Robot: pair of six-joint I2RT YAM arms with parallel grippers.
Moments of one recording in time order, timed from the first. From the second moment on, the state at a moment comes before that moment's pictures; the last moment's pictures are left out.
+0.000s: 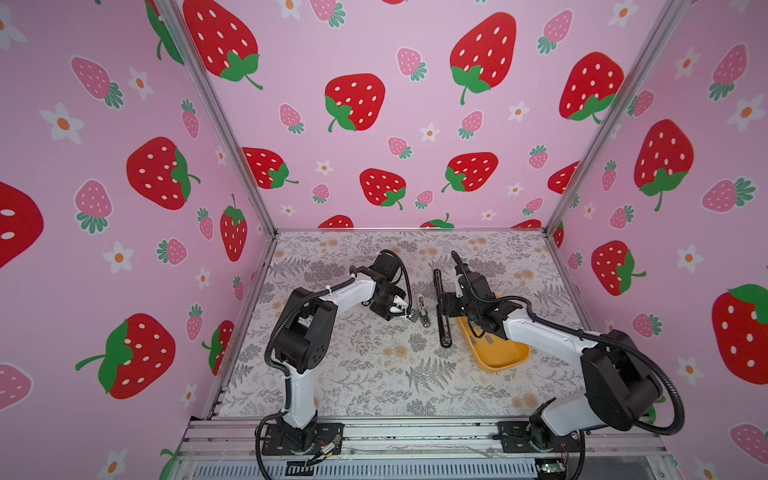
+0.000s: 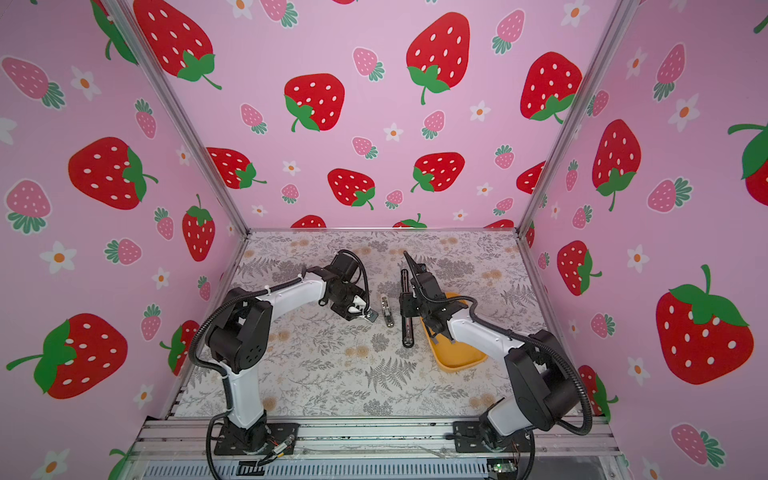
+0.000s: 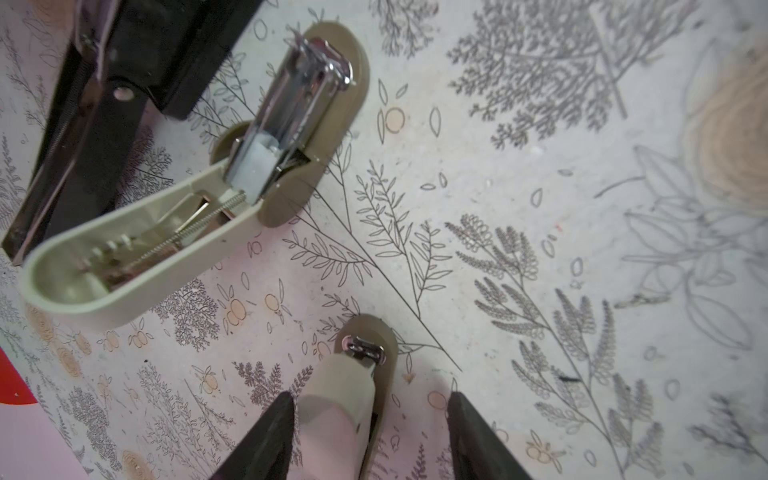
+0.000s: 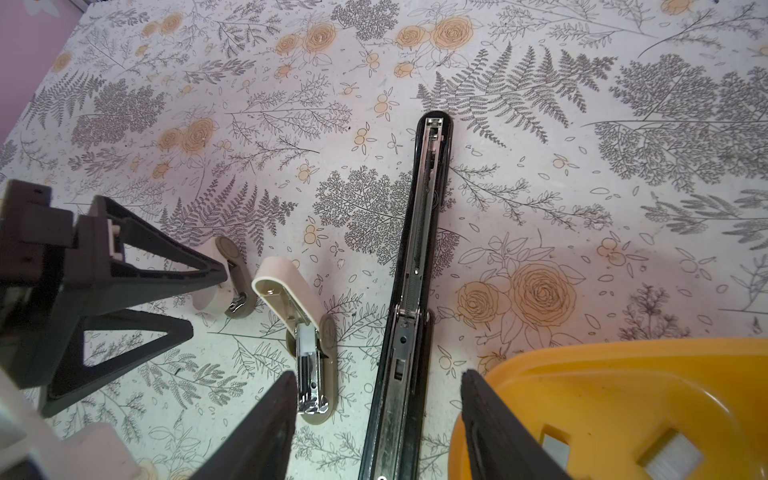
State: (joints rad) left arm -0.51 1.96 1.39 -0.66 0.21 1.70; right arm 0.68 1.49 0.86 -0.09 0.09 0.40
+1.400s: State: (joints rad) left arm -0.52 2.10 1.58 -0.81 0.17 1.72; right arm 0.68 1.35 0.78 -0.03 0.14 0.40
